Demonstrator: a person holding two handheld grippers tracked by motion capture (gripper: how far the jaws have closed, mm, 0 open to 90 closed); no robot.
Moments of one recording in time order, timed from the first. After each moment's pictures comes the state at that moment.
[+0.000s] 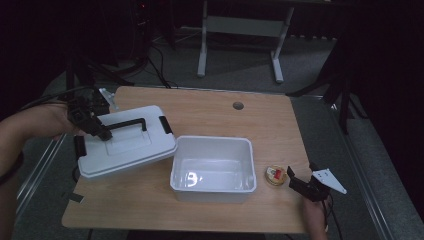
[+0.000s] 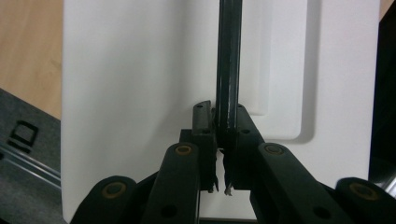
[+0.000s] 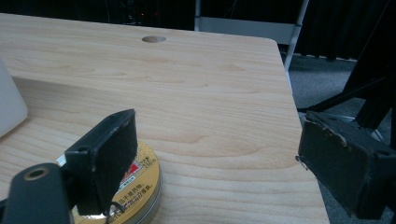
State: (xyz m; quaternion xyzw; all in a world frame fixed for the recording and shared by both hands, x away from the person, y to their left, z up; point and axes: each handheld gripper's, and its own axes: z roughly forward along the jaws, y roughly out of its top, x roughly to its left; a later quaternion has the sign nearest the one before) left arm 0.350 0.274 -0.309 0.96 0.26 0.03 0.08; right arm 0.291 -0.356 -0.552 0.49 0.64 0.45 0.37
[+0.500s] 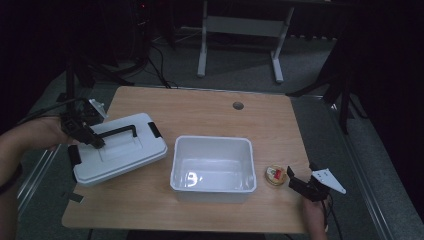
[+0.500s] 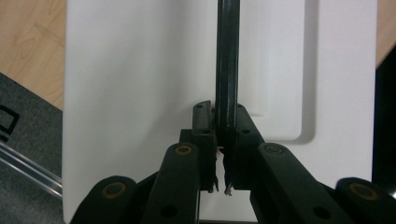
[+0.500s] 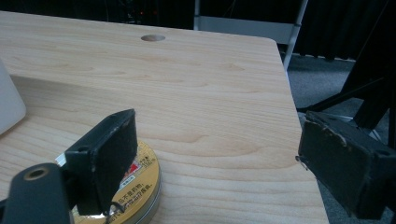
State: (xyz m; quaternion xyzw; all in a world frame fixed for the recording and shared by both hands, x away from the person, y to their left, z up) left arm 0.356 0.304 -0.359 0.95 0.30 0.02 0.09; right arm 0.291 -0.355 -0.552 0.49 0.64 0.45 0.38
